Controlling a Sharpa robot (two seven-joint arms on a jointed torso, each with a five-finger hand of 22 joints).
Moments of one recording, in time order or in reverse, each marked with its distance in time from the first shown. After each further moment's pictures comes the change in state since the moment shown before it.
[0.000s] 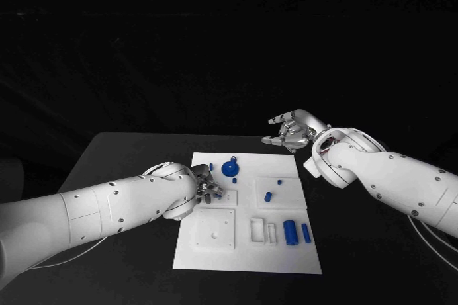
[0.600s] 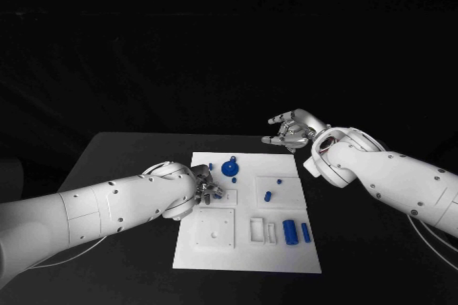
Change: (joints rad) left arm 0.001 -0.001 0.001 0.000 0.001 0.023 -0.001; left_hand 0.000 0.000 0.003 -0.003 0.004 0.000 0.000 0.000 0.036 0.000 0.000 0.000 0.000 0.000 0.000 0.000 0.003 0.000 0.004 -0.004 -0.011 0.011; right arm 0.000 0.000 0.000 -0.001 0.000 0.001 0.000; right_hand 0.000 0.000 0.000 0.000 0.000 0.000 0.000 0.000 0.000 0.000 0.000 0.000 0.000 0.000 0.000 0.000 0.000 0.000 0.000 0.000 0.000 0.000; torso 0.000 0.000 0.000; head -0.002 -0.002
